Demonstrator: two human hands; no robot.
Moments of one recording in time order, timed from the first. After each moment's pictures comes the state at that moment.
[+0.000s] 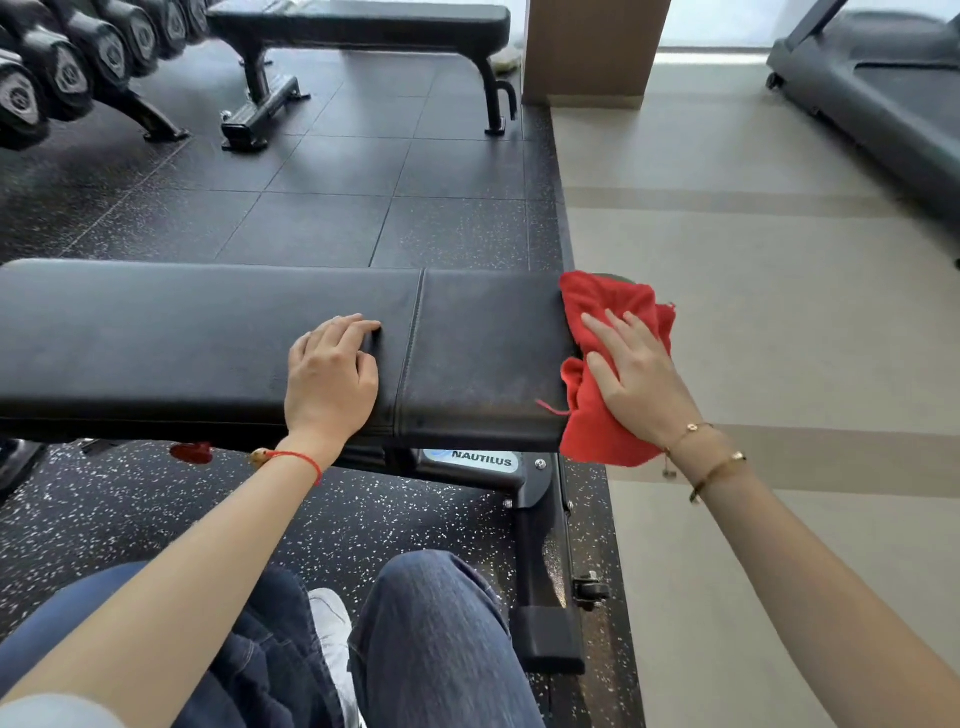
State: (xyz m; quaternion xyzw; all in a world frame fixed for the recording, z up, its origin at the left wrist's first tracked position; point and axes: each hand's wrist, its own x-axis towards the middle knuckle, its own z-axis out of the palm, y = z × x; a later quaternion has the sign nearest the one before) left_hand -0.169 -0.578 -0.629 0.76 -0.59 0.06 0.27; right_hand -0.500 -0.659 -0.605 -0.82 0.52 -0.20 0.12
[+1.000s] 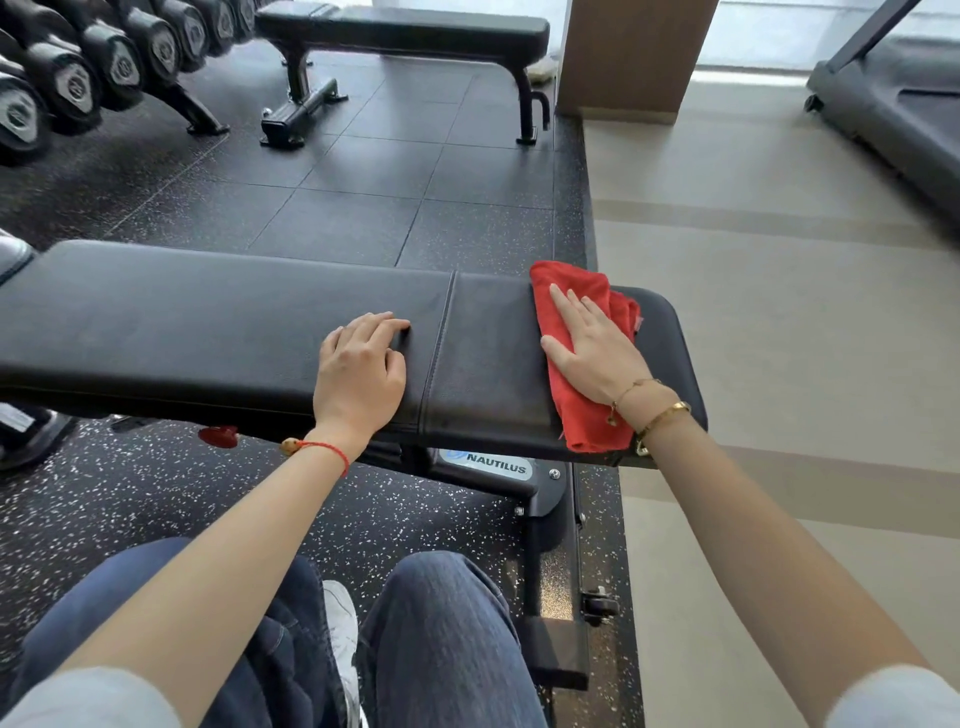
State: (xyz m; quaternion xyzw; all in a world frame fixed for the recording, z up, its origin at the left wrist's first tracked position) left_hand -0.170 -0.574 -0.624 0.76 -0.59 0.05 0.27; right_hand -0.426 -0.690 -0.591 -0.85 0.50 -0.11 0.17
